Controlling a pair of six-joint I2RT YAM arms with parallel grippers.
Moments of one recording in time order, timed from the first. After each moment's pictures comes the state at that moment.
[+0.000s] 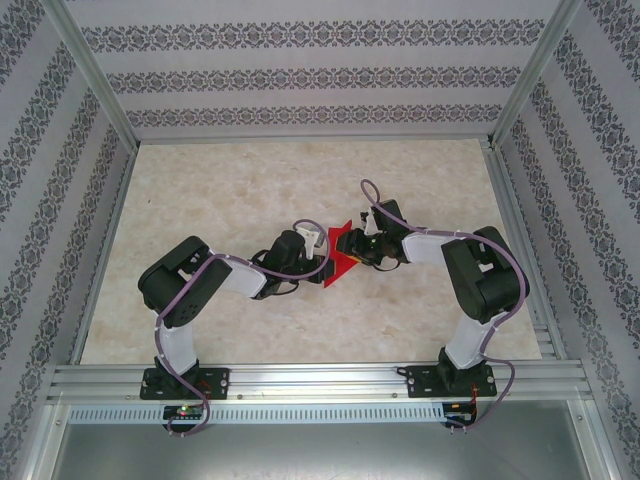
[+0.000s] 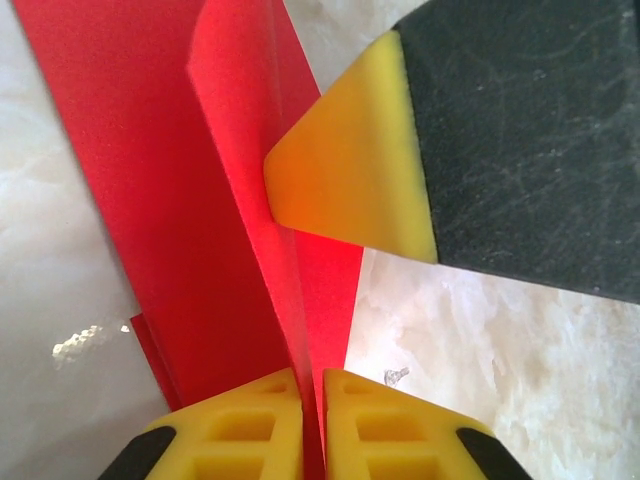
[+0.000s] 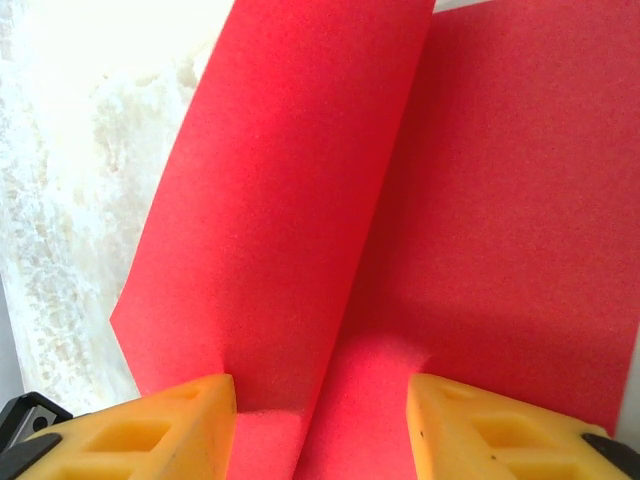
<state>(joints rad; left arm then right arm) -0.72 1.88 0.74 0.55 0.36 -0.65 0.39 1.78 0.84 -0.01 -0.52 0.69</state>
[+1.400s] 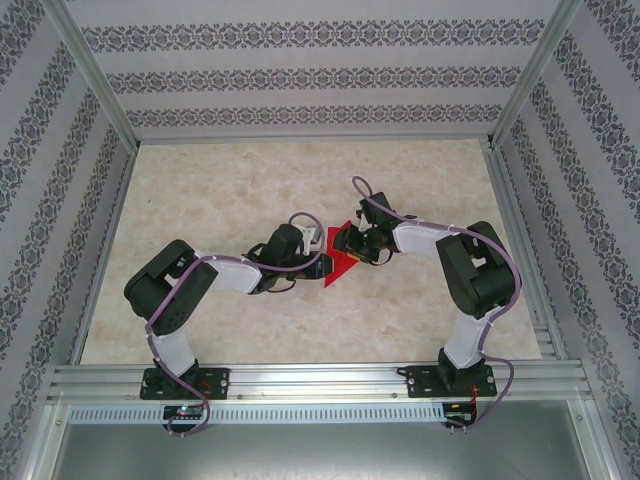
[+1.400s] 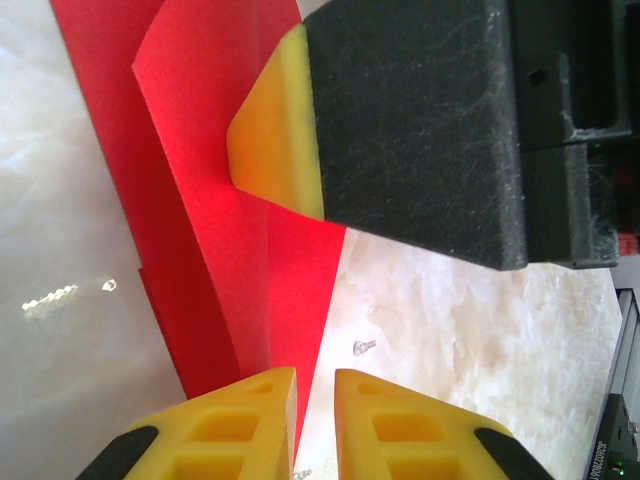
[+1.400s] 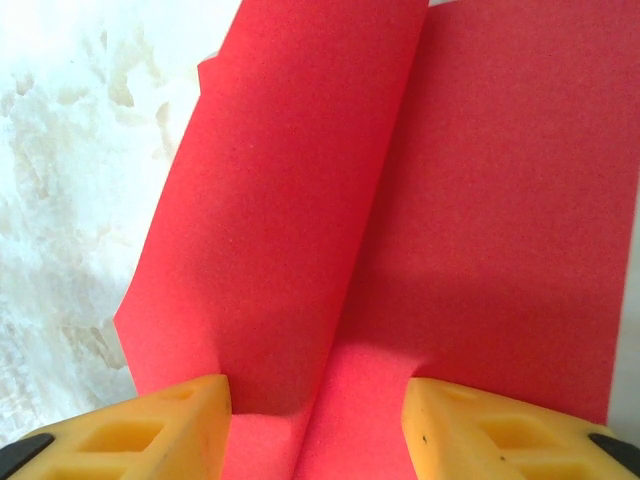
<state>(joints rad) -0.70 1.80 0.77 0.38 0.40 -0.72 0.43 1.83 0.99 -0.23 -0.39 0.70</state>
